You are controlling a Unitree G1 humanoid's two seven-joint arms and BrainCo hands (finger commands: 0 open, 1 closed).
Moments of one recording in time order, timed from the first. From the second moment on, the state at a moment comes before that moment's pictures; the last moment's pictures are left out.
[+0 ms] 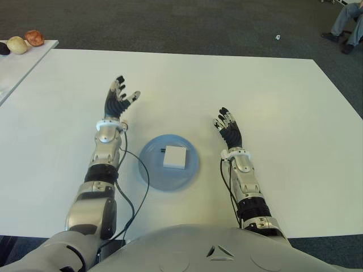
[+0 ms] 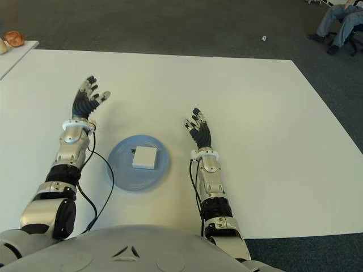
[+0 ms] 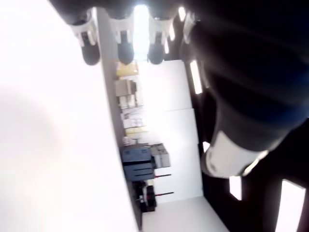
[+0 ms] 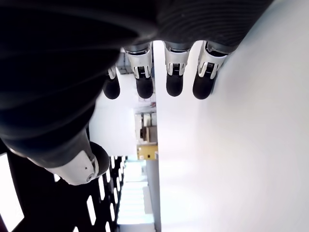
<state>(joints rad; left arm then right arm) -0.28 0.17 0.15 0.68 0.02 -0.31 0.03 -0.09 0.04 -0.03 0.39 0.00 -0.18 -0.02</state>
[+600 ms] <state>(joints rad) -0.08 0.17 0.09 0.51 0.09 -0.25 0.05 -0.09 0.02 -0.04 0.40 0.00 -0.19 -0.02</state>
